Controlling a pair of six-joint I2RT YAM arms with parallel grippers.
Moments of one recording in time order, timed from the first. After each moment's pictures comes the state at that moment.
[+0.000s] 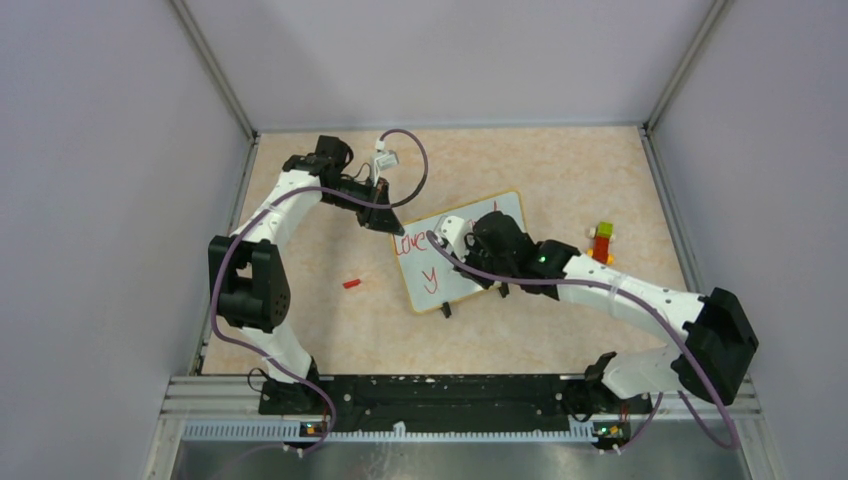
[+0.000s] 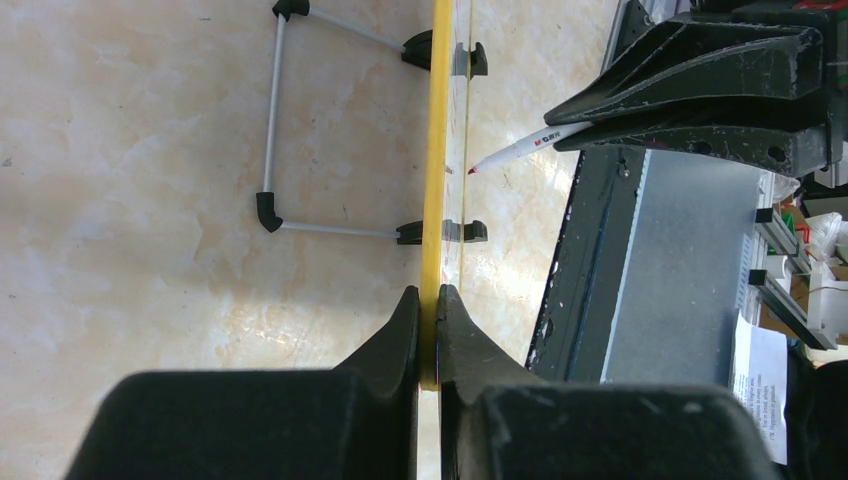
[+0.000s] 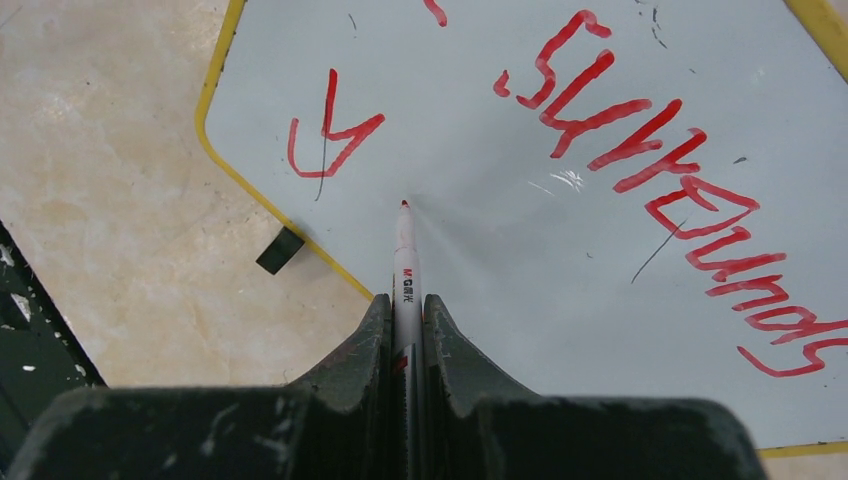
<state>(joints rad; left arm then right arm) -0.19 1.74 1.46 -0.95 1.05 0.46 0.89 1.31 0.97 -0.41 -0.04 -0.27</state>
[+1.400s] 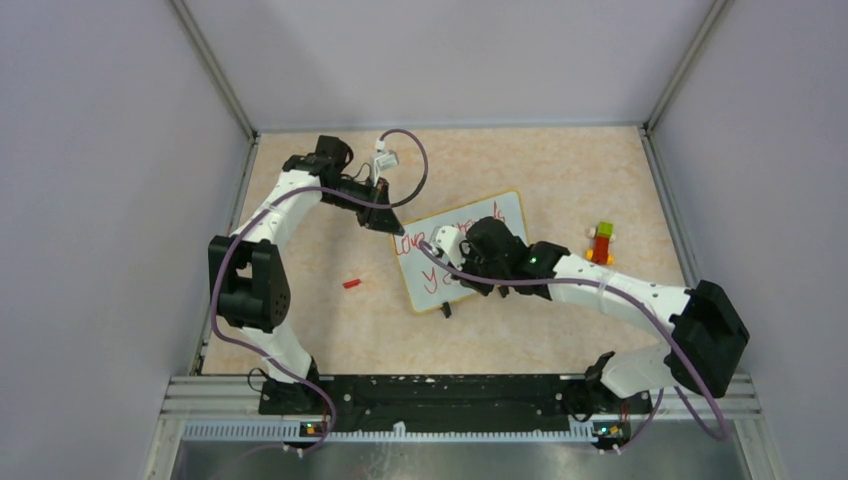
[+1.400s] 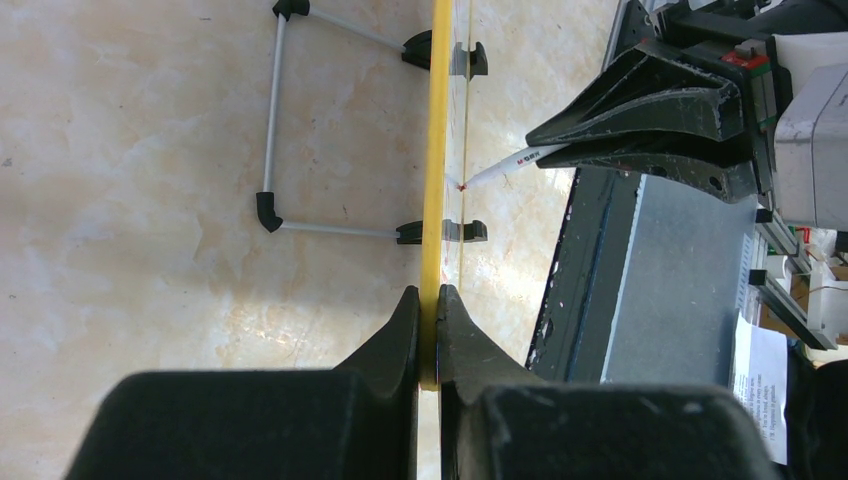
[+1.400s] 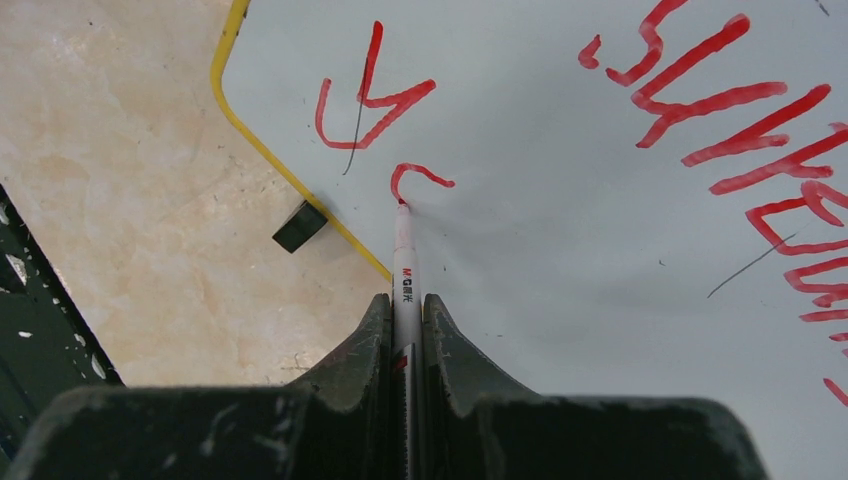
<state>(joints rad) -0.19 1.74 1.46 -0.95 1.05 0.46 0.91 1.36 0.96 -0.42 -0.06 -0.30</state>
